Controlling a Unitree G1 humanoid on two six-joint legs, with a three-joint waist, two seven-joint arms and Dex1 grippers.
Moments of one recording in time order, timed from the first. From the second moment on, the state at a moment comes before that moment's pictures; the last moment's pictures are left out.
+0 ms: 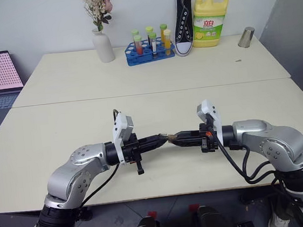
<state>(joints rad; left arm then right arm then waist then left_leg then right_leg) -0.28 0.60 -0.07 -0.32 -0.74 0.63 -0.93 -0.46 -0.54 0.14 -0.38 0.72 0.97 0.78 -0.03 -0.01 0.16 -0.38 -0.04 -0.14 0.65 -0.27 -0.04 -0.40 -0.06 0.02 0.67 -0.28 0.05</state>
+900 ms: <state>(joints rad) -0.25 0.61 -0.03 -0.35 -0.69 0.60 -0.91 -0.46 -0.54 0.16 -0.37 0.69 0.96 0.80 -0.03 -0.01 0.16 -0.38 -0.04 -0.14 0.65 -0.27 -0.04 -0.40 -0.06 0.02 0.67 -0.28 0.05</state>
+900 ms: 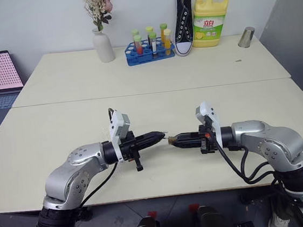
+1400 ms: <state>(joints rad) -0.04 0.74 -0.05 -0.19 -0.24 -0.31 -1.12 -0.50 -0.45 0.16 -0.20 0.69 1.11 0.73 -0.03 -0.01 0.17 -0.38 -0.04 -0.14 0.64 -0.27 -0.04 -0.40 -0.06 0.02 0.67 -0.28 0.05</state>
